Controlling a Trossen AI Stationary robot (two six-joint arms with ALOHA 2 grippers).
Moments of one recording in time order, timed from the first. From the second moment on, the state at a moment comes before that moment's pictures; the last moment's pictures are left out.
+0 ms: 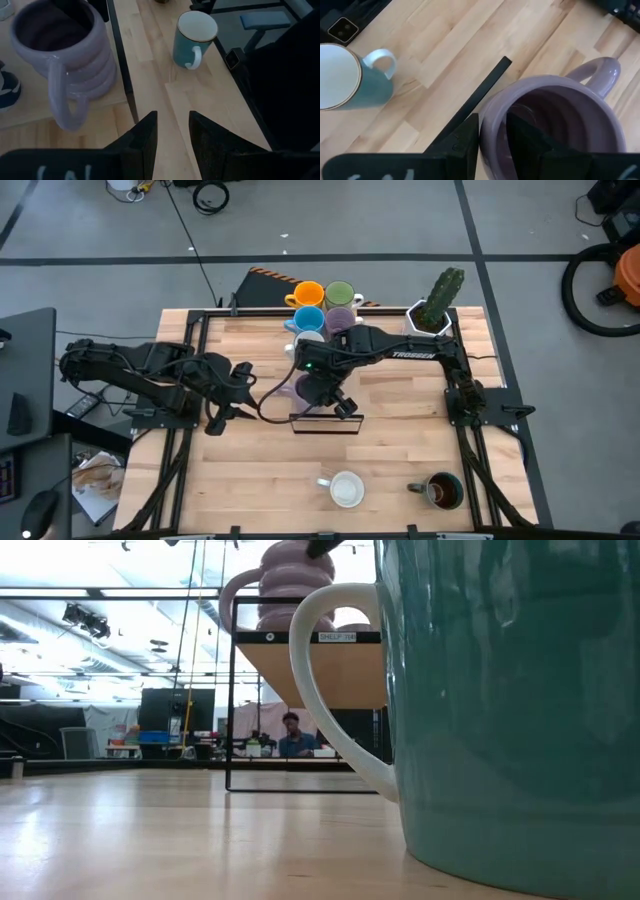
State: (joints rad) left arm -0.18 1.04 1.17 -0.84 0.13 0.01; right arm 0.03 2.09 2.32 -1.32 -0.26 -0.59
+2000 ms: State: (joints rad) left arm -0.18 1.04 1.17 -0.86 -0.01 0.01; right arm 0.83 1.94 1.88 -1.40 -0.02 1.10
